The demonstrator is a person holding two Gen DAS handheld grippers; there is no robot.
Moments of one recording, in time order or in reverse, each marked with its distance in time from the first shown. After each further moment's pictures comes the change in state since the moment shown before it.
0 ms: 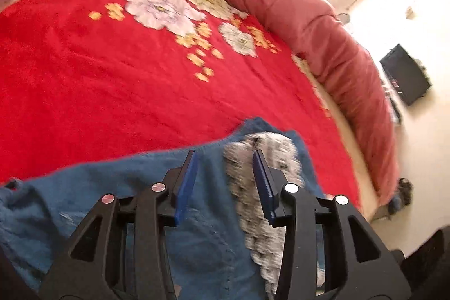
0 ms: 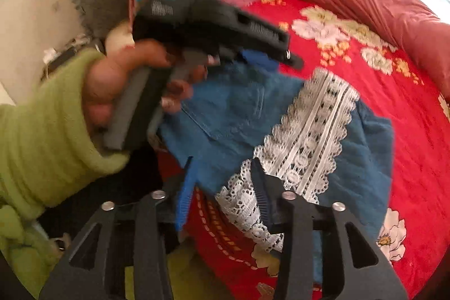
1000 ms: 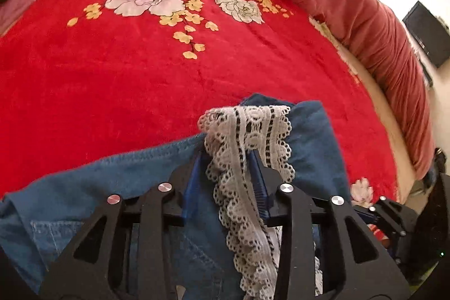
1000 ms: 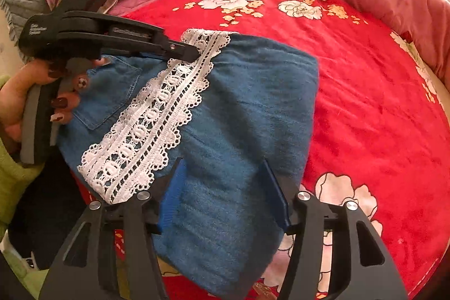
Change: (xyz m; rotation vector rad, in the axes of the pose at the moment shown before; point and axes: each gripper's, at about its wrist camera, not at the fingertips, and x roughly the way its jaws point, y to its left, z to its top) left arm 0.042 -0.028 -0.002 0.132 0.110 0.227; right arm 0.022 -0.099 -0.036 0.246 0.048 -0.187
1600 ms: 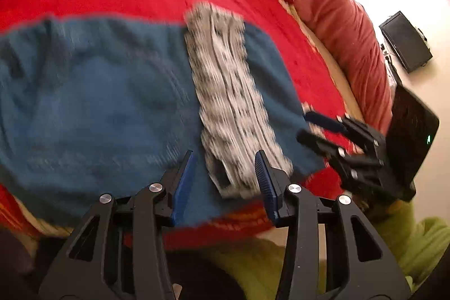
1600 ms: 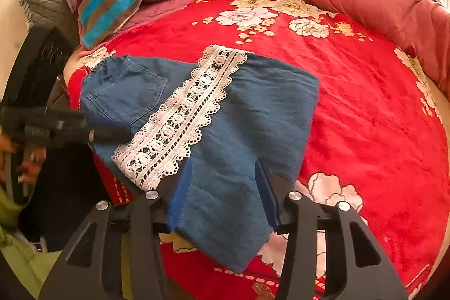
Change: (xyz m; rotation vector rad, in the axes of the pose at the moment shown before) left arm -0.056 -0.013 -0.108 -0.085 0.091 -0.178; right arm -0.035 0.002 -0.004 -0.050 -0.049 0.067
